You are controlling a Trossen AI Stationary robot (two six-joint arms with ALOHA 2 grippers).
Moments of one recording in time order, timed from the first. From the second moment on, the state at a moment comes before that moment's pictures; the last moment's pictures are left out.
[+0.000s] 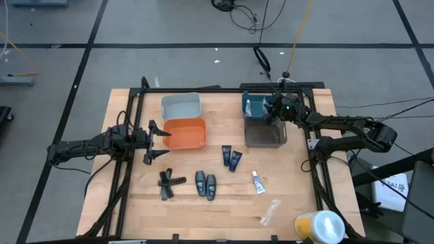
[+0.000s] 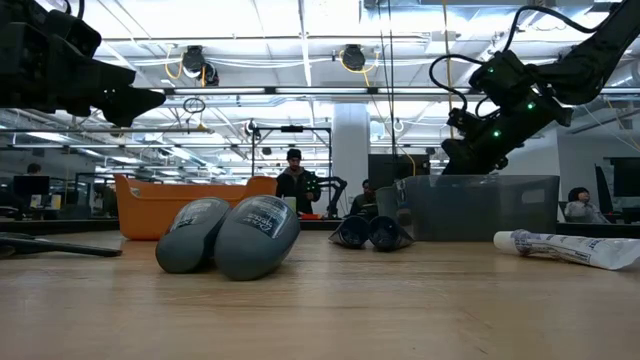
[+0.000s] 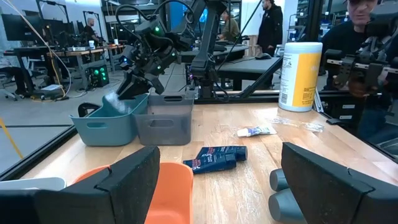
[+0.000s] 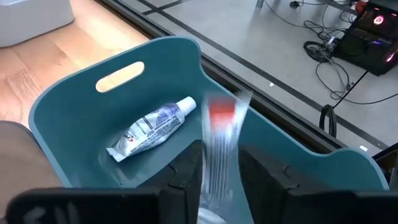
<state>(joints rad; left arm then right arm) 0.14 0.07 0.02 0.06 0.17 0.04 -0.70 1.19 0.36 0.32 0.15 -0.02</state>
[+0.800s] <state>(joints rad) 0.14 0.07 0.02 0.06 0.17 0.04 -0.48 1.19 0.38 0.67 -0.19 0.15</state>
